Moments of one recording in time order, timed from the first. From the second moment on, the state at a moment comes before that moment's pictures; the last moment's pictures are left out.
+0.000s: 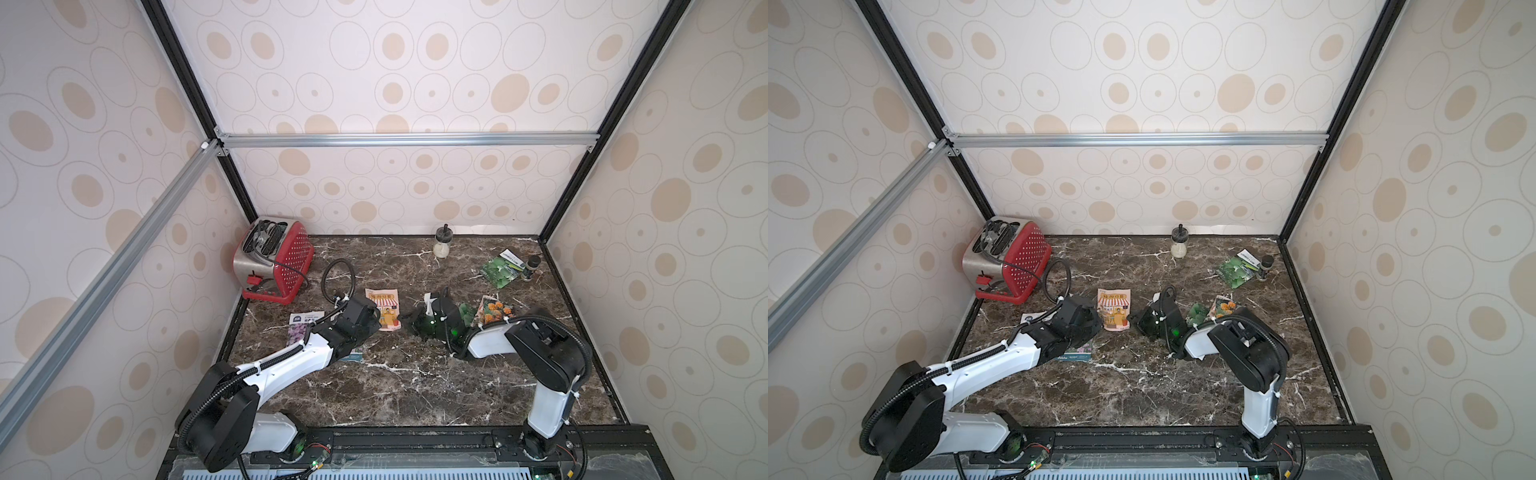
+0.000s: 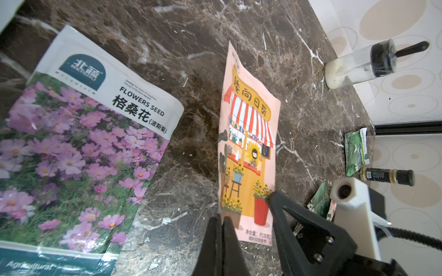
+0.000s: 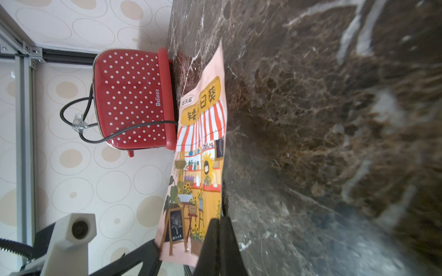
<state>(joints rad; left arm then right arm) -0.65 1.32 0.73 -0.23 -0.21 -1.17 0.69 1.82 0.73 0.65 -0.26 1.30</state>
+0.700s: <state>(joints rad) -0.71 1.29 0.67 -0.26 -0.16 -1.11 0.73 1.64 0.66 0.20 -0.21 0.96</state>
